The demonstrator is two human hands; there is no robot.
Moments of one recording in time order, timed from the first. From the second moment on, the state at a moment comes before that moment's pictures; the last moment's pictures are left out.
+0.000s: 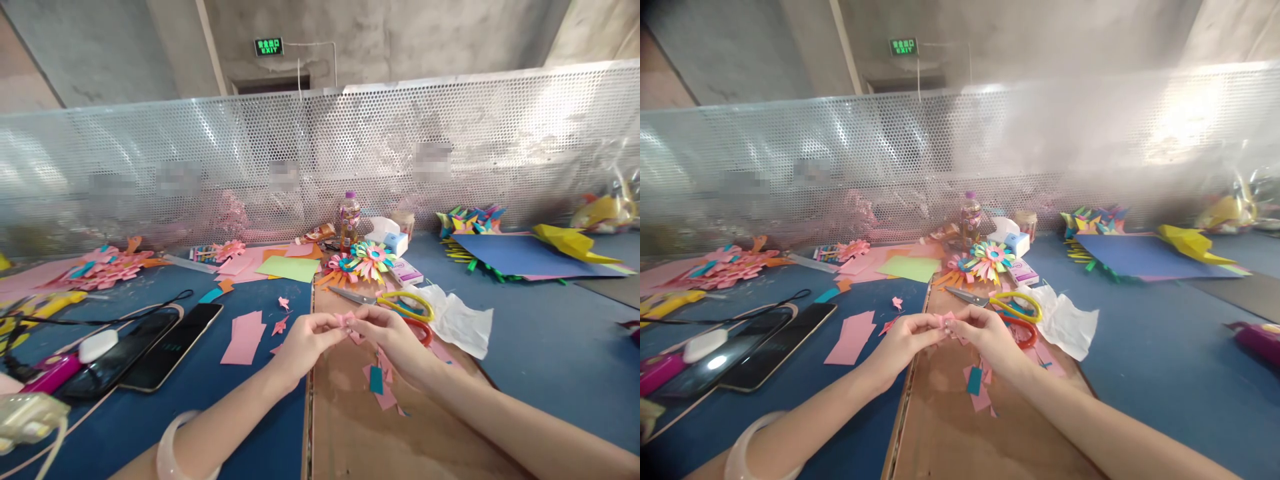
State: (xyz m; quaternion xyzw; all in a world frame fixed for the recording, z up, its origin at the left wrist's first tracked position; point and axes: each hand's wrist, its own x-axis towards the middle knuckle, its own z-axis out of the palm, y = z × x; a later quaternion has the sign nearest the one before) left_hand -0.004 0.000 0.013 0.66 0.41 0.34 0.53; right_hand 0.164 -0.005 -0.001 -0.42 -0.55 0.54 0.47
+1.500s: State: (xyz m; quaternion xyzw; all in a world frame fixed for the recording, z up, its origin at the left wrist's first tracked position) left_hand -0.003 0.003 0.007 0.62 0.44 0.33 0.56; right_hand 0.163 -0.004 -0.014 -0.42 -0.79 0.01 0.45
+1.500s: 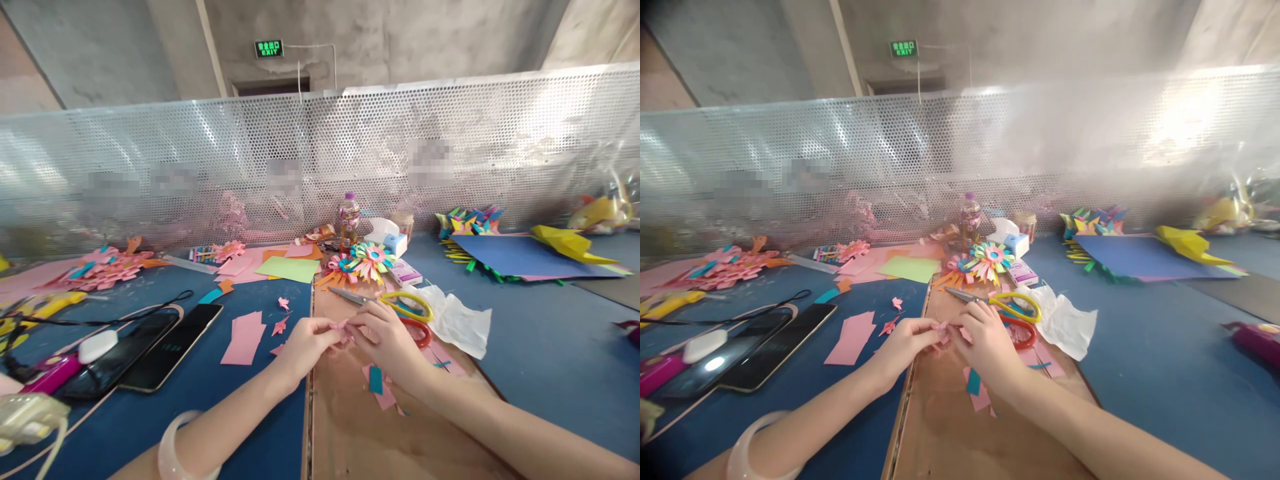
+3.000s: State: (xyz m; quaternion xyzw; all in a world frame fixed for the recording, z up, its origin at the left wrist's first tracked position) left_hand -0.003 0.005 0.003 0.67 0.44 0.32 0.49; right_hand 0.170 -0.003 -0.003 -0.45 -0.69 0.39 0.42
